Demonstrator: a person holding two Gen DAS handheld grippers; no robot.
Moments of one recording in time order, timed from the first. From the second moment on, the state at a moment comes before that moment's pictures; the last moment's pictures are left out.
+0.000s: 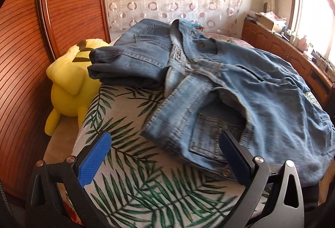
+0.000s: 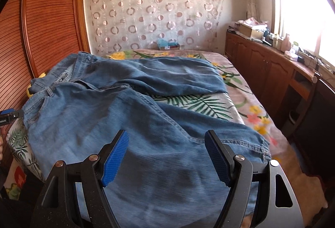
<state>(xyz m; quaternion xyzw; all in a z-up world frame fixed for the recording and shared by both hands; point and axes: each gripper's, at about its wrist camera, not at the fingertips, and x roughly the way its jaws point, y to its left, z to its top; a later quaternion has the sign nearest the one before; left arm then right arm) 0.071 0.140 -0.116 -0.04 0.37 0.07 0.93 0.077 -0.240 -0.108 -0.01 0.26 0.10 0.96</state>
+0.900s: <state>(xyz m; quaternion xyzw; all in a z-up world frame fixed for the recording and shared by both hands) 0.097 0.162 -0.143 -0.08 0.41 0.04 0.91 0.091 -0.284 -0.099 0.01 0.34 0.04 0.94</state>
